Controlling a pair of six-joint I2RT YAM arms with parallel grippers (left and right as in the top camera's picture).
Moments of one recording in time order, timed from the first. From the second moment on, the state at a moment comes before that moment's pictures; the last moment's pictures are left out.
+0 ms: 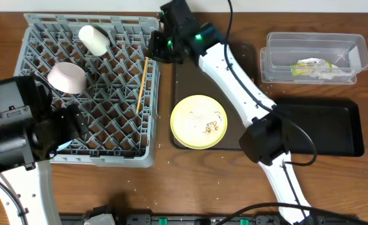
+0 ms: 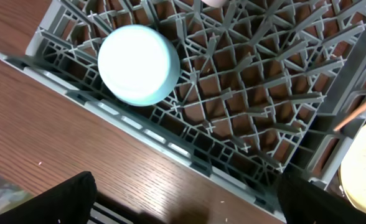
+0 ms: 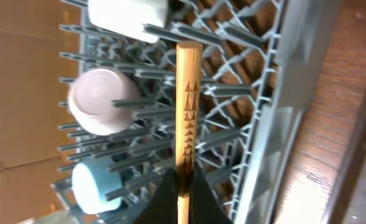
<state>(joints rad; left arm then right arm) 0.29 1.15 1.43 -1.41 -0.09 -0.15 0.61 2.44 2.47 -0.90 -0.41 0.77</state>
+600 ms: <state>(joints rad) 0.29 1.15 1.43 -1.41 -0.09 -0.15 0.65 2.44 2.43 -1.00 -0.39 0.60</state>
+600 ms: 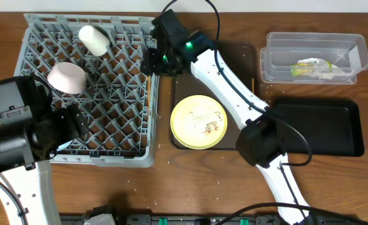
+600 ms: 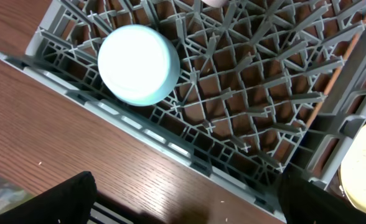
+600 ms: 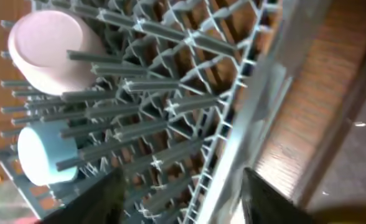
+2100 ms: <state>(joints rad) 0.29 1.15 1.43 -1.41 -0.09 -0.15 0.22 2.28 1.79 -1.20 -0.01 0.37</state>
